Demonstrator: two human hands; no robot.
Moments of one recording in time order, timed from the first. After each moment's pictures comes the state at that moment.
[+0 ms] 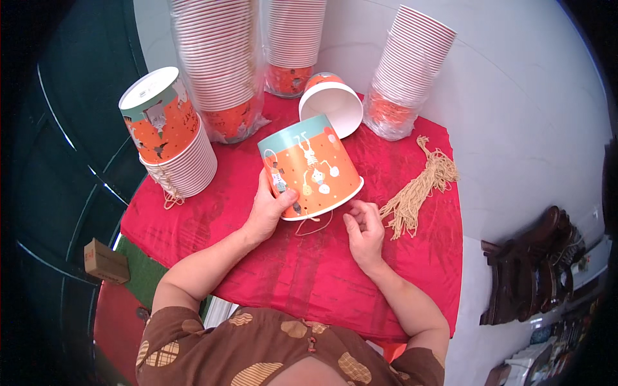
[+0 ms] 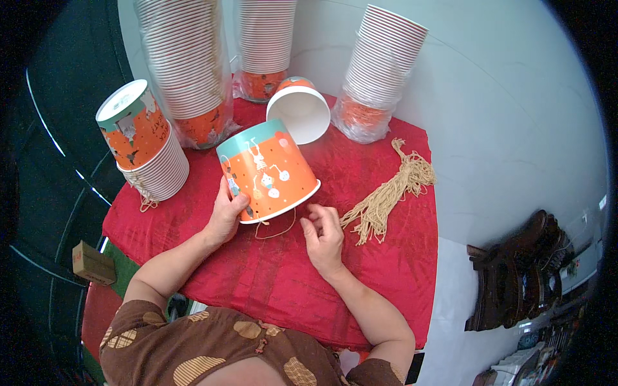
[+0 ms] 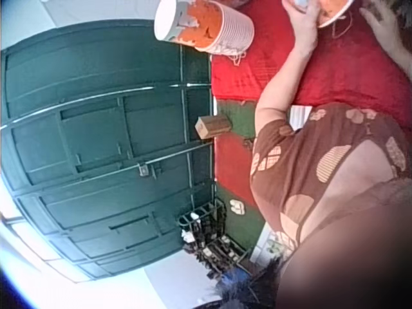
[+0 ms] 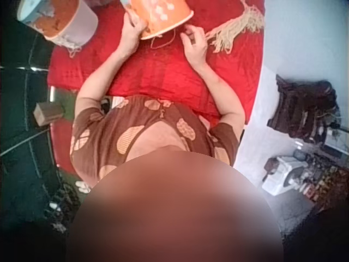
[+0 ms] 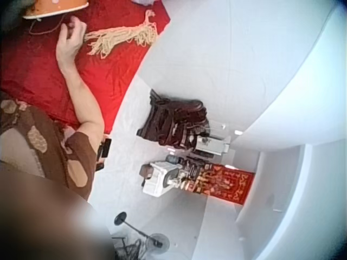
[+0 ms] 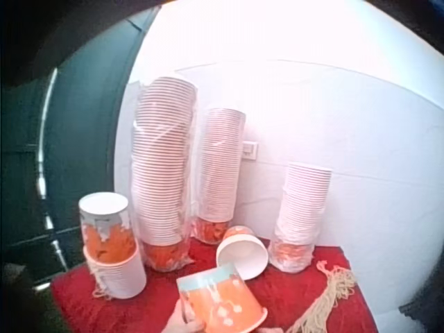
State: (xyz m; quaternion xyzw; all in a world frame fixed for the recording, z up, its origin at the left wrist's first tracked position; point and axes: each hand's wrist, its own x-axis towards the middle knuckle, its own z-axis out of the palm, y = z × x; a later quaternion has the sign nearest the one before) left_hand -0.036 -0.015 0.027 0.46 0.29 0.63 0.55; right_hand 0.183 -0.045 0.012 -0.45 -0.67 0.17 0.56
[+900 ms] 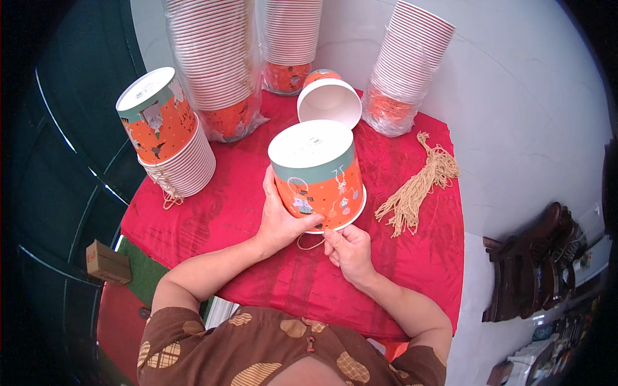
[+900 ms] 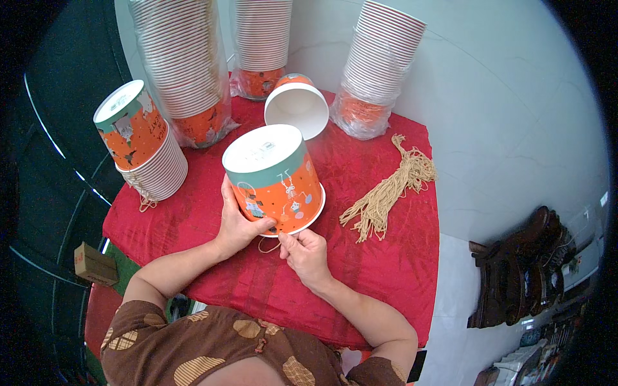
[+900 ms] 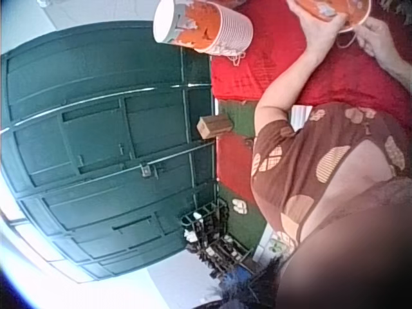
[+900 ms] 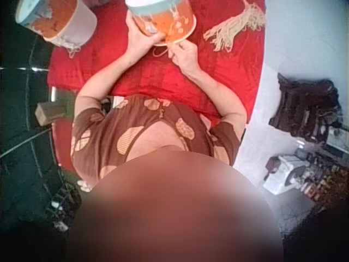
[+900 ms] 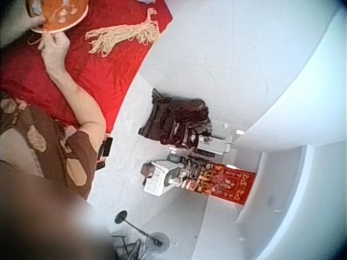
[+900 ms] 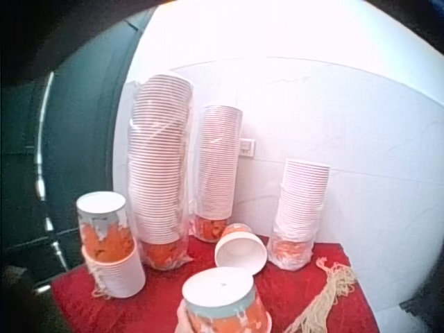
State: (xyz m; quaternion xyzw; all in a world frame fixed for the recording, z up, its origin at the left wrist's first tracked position) left_hand -0.009 -0.038 0.037 0.62 0.41 0.58 0.32; right_hand 0.165 -0.083 0.023 -0.35 -0.44 0.64 0.52
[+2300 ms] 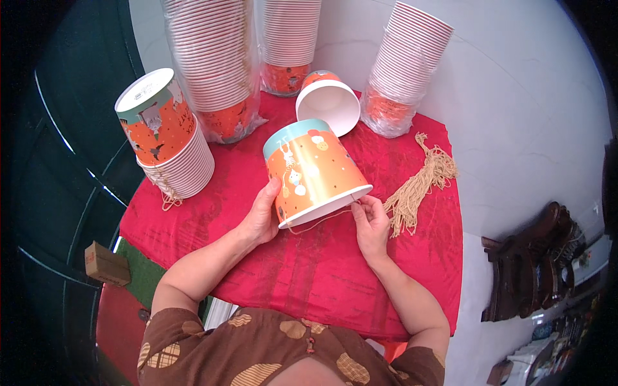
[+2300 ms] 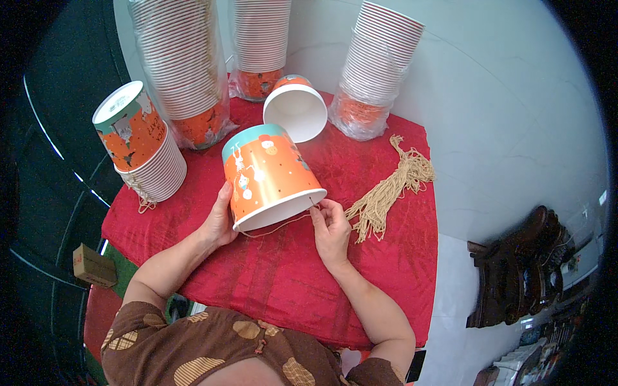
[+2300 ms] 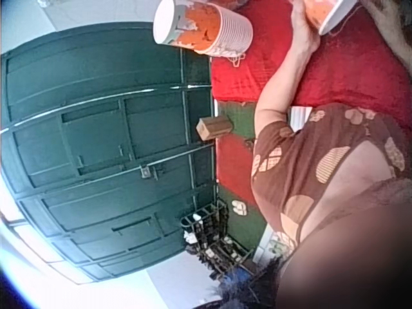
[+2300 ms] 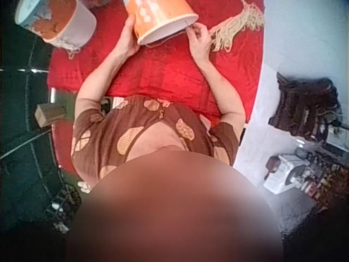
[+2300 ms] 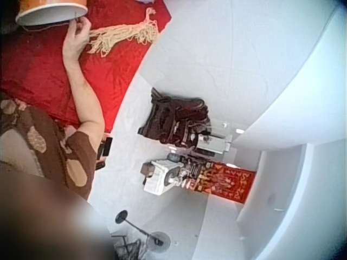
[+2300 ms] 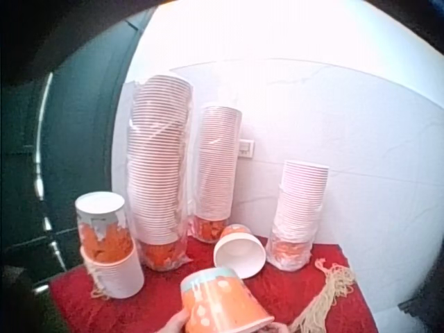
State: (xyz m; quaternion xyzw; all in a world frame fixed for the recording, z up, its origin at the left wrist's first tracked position) left_hand -0.036 -0.022 0.031 0.32 0.24 0.56 0.73; right_hand 0.198 -0.031 0.003 -0.48 -0.57 0.32 0.58
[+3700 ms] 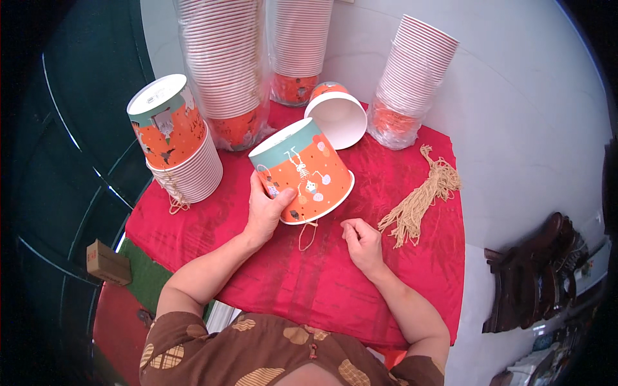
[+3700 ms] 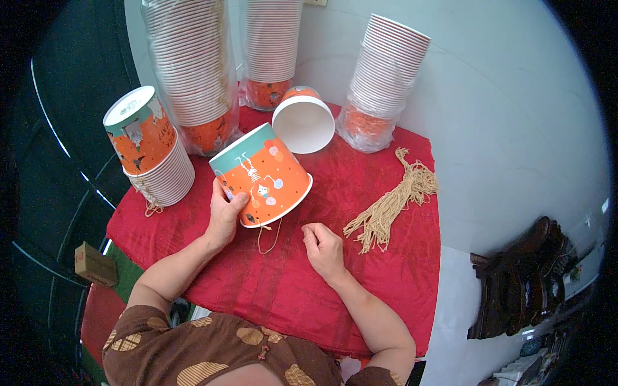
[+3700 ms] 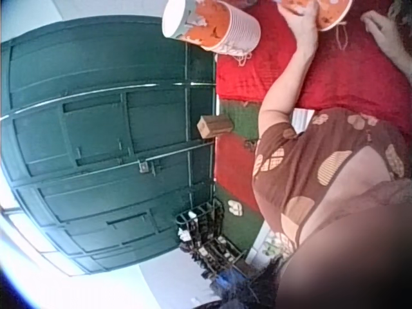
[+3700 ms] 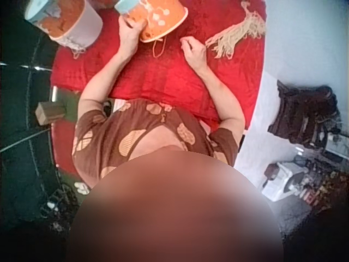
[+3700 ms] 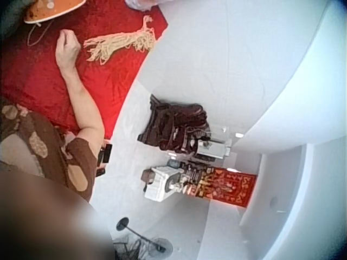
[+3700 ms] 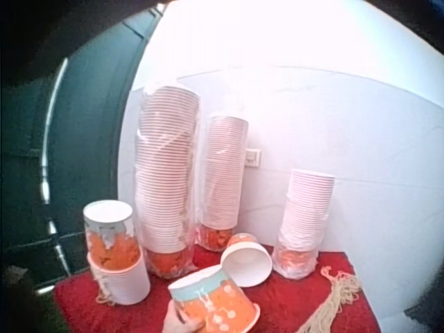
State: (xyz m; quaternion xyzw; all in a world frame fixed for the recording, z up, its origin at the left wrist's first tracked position) left_hand -0.041 -0.013 0.038 0.47 0.37 0.67 0.44; right_hand 0.191 -0.043 0.004 -0.46 -0.70 0.26 0.49
